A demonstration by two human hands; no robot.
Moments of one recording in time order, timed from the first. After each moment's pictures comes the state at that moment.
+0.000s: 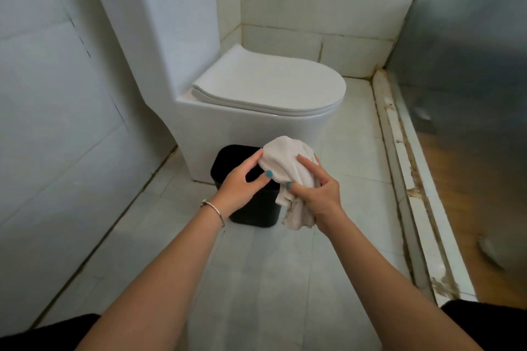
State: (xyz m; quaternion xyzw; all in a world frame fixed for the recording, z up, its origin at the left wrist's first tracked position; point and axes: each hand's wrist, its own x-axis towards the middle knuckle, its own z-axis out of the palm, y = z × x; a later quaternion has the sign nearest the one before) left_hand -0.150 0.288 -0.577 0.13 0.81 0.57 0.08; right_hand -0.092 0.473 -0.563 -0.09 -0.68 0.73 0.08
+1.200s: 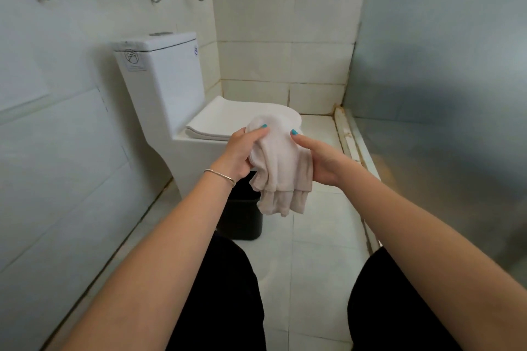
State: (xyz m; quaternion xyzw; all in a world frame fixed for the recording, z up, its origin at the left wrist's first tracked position) left_hand -0.060 0.347 -0.389 0.05 0.57 0.81 0.12; right_hand -0.013 0.530 -0.394 -0.03 -0.63 0.76 -0.16
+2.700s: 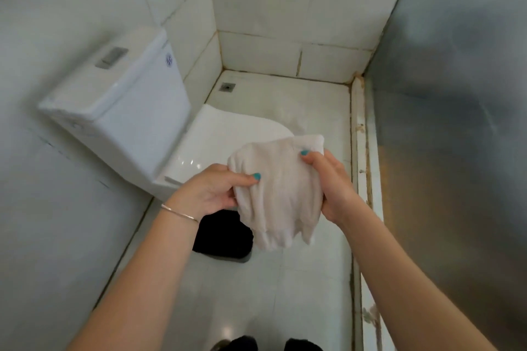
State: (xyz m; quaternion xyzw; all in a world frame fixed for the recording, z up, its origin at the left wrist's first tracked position) left_hand -0.260 0.388 -0.195 -0.17 0.60 0.69 0.35; right_hand -0.225 0.594 -0.211 -0.18 -0.61 0.77 -0.07
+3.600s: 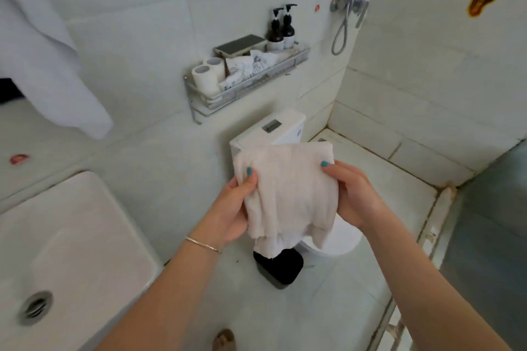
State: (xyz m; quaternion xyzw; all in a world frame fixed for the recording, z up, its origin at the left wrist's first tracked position) left_hand -0.133 0.267 0.065 -0.20 0.39 0.90 -0.01; right_hand -0.235 0.466 0.086 0.04 -0.57 0.77 -0.30
